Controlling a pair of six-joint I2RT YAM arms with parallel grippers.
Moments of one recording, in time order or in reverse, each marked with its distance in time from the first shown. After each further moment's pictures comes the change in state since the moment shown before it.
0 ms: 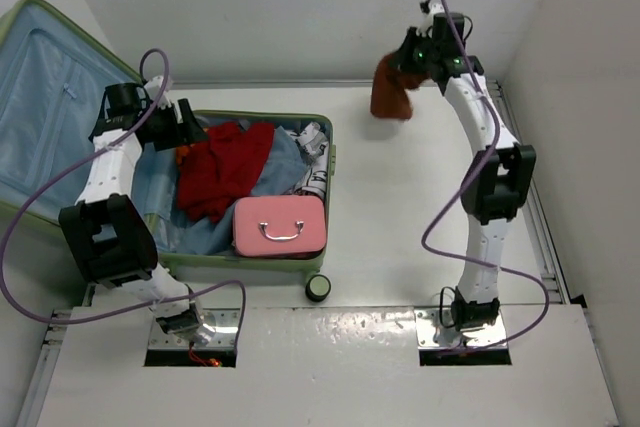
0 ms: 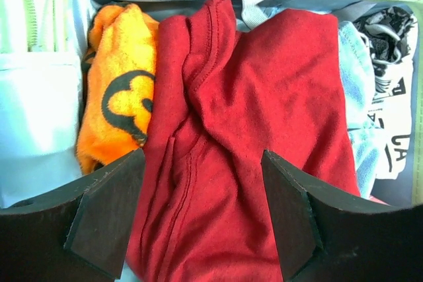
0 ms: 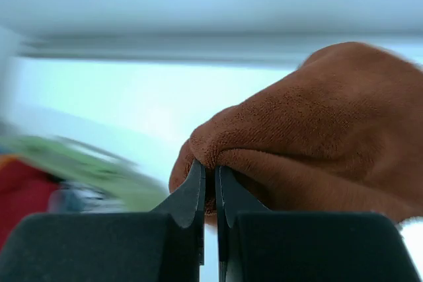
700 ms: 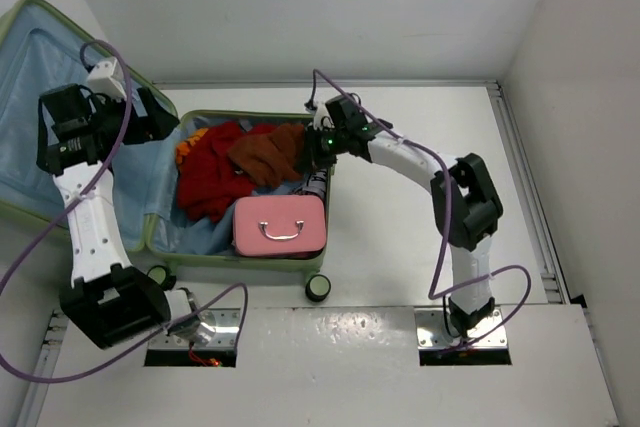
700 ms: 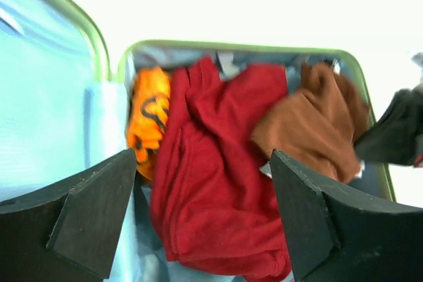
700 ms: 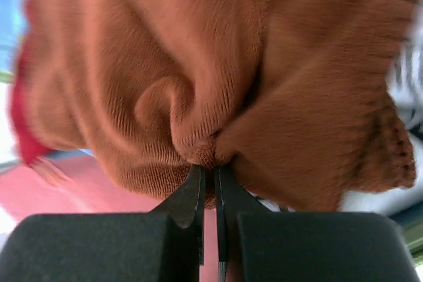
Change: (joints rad) left arm 0.168 -0.324 -0.002 -0.031 0.135 0.035; right arm 0.481 -0.164 -0.512 0.107 -0.256 0.161
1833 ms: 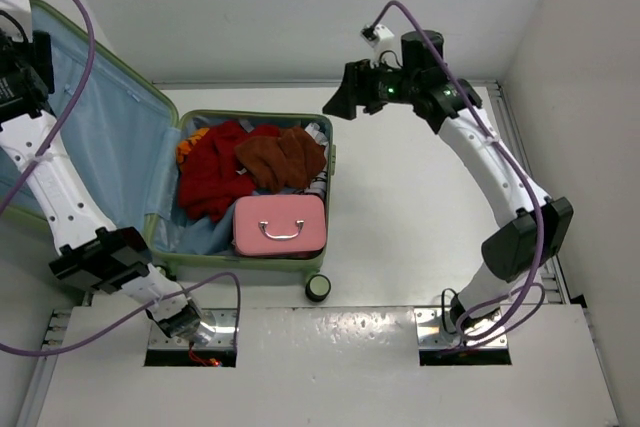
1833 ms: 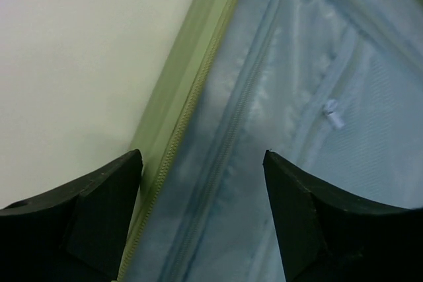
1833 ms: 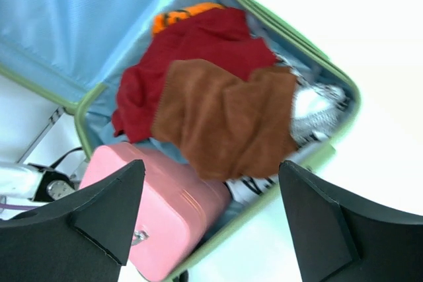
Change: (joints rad) left arm 0.128 0.319 0.820 -0.249 -0.799 0.468; right arm -0.178 -0.330 0.189 -0.215 -0.056 -0.245
